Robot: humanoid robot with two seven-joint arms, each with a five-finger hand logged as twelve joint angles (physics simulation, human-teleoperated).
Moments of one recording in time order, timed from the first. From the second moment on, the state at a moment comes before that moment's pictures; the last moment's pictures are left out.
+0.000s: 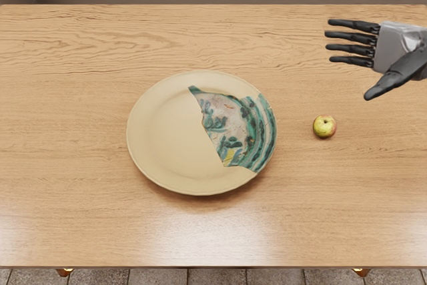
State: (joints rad) left arm -0.02 0.00 -0.18 -0.10 0.06 -0.06 0.17; right arm 0.99 -1.10 0.39 1.35 0.06 0.61 -0.13
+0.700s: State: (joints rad) left arm -0.02 0.00 -0.18 -0.10 0.06 -0.06 0.17; right arm 1.02 -1.26 0.44 1.70 -0.42 0.40 -0.24
